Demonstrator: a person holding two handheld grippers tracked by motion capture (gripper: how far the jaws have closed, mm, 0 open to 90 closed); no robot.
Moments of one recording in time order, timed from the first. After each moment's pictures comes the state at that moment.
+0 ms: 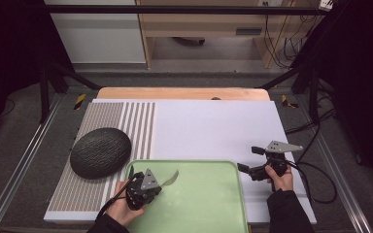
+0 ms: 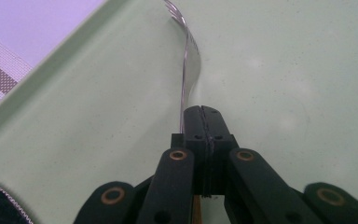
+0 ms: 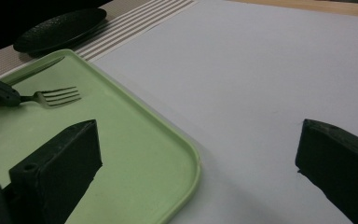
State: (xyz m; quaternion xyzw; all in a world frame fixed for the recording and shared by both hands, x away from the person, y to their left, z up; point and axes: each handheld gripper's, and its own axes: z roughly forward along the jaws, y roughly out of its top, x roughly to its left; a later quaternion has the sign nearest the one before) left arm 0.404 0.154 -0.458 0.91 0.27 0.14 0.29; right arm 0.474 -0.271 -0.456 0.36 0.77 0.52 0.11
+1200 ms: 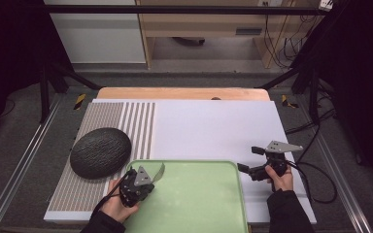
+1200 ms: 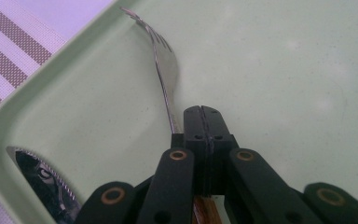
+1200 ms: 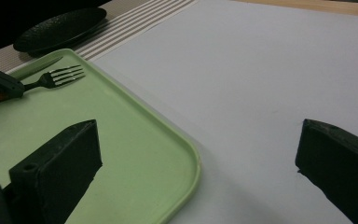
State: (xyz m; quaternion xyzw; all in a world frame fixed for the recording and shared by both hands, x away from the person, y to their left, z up) left arm 0.408 0.173 -0.458 0.90 0.30 0.14 0.28; right arm 0.474 -0.271 -0.456 0.36 0.77 0.52 0.11
